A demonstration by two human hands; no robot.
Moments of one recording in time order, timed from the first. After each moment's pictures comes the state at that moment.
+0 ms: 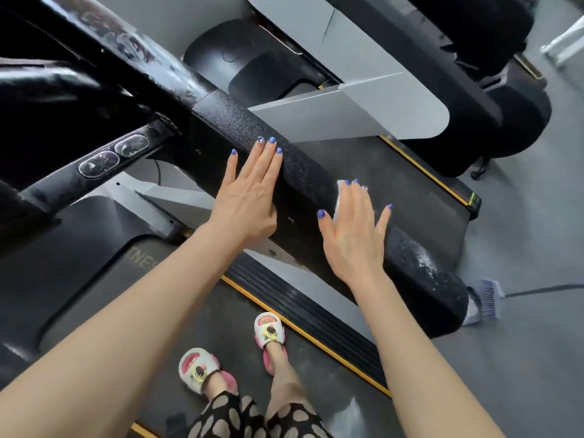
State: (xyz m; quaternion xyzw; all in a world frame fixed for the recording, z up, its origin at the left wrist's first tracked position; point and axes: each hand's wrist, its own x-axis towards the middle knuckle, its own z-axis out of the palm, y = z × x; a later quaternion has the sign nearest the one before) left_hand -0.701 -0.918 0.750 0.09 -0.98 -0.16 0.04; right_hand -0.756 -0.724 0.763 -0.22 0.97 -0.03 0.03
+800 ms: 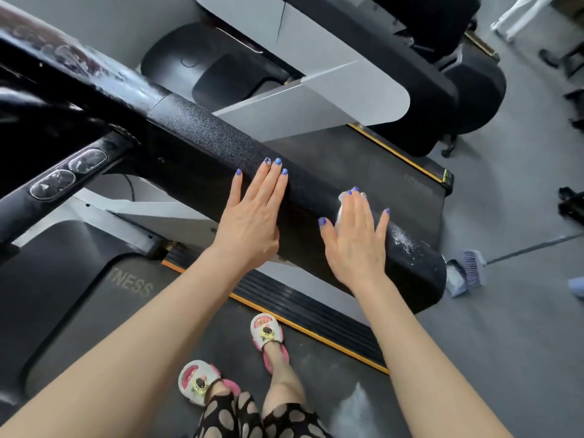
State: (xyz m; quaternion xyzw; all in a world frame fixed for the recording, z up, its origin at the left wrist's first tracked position) left_hand -0.699 -0.869 0.739 0.02 -0.99 -0.11 0.06; right_hand -0.746 -0.679 0.762 -0.16 0.99 0.00 0.02
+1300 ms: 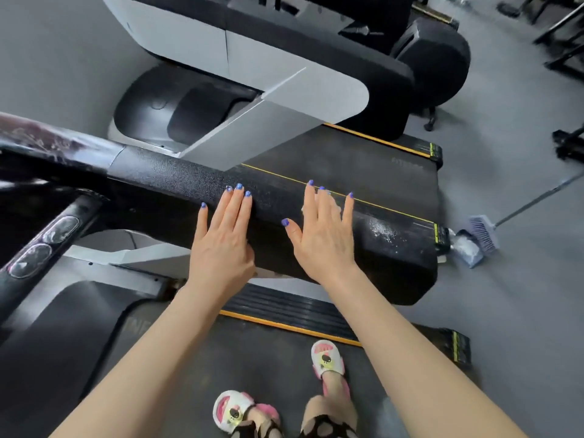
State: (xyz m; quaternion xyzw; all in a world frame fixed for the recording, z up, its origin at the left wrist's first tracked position) left_hand -0.699 -0.872 0.739 0.01 -0.99 -0.13 0.08; right_hand -0.754 -0.697 0.760 -0.14 0.99 -0.01 -0.02
